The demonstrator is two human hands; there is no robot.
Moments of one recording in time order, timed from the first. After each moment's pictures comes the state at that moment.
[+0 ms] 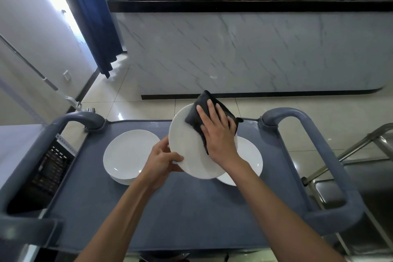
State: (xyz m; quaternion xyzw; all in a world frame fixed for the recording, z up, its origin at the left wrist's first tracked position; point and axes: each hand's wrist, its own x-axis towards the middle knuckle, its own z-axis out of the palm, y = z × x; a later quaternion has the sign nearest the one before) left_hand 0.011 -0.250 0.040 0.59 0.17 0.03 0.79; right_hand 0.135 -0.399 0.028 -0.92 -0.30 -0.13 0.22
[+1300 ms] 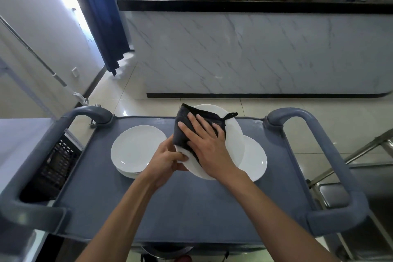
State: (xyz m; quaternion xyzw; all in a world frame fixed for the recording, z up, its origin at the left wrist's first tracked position) left_hand -0.002 -0.247 0.034 0.58 0.13 0.01 0.80; right_hand 0.084 -0.390 0.029 -0.86 -0.45 -0.12 0.21
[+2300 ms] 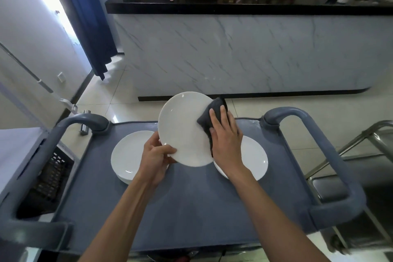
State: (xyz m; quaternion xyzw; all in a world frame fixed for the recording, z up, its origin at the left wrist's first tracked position) left_hand -0.005 -0.222 0.058 0.51 0.19 0.10 0.83; right_hand 0.108 -0.388 0.015 -0.93 -0.22 -0.16 0.25
